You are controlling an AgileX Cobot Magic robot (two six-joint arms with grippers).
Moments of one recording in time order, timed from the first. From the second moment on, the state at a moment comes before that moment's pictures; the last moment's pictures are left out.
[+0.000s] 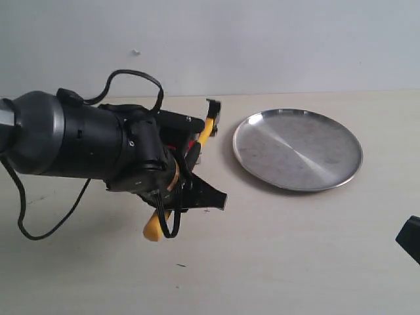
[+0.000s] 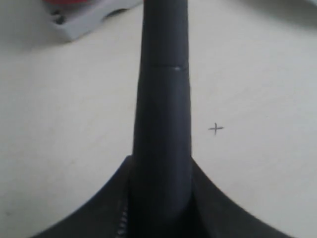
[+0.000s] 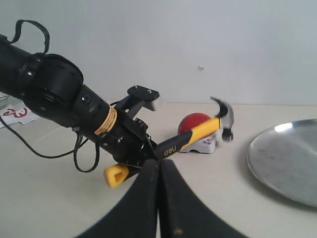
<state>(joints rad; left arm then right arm) -0.84 1.93 -1.13 0.63 0.49 -0.99 0.56 0.12 0.00 -1.49 -0.13 1.76</state>
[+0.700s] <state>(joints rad) -0.84 1.69 -1.08 0.55 -0.09 -1.10 0.56 0.12 0.00 -1.49 -0.13 1.76</state>
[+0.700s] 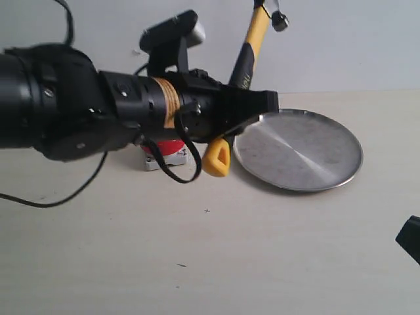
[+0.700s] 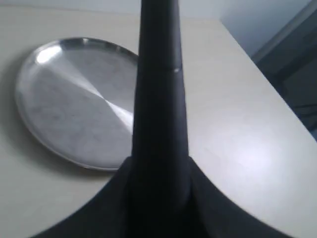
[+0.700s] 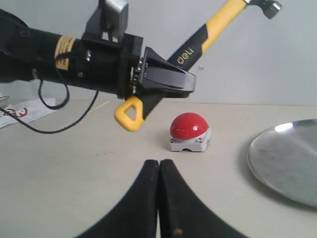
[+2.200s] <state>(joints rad) -0.80 2.36 -1.66 0.45 -0.19 -1.35 0.56 0.12 0.00 -1.49 -0.13 1.76</state>
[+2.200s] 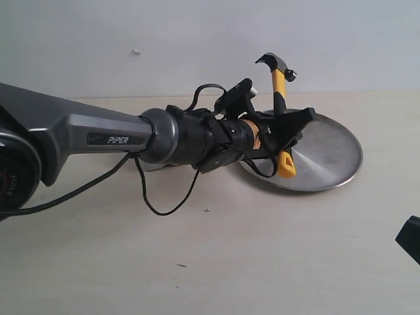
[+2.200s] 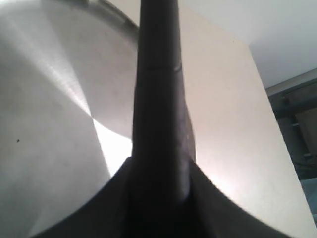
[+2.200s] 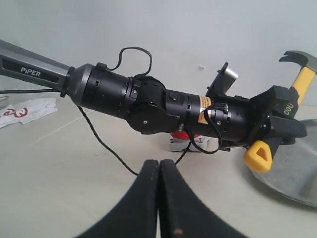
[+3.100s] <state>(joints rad) -0.76 2.53 -1.83 0.86 -0.23 -1.81 0.56 0.12 0.00 -1.49 -0.13 1.76</state>
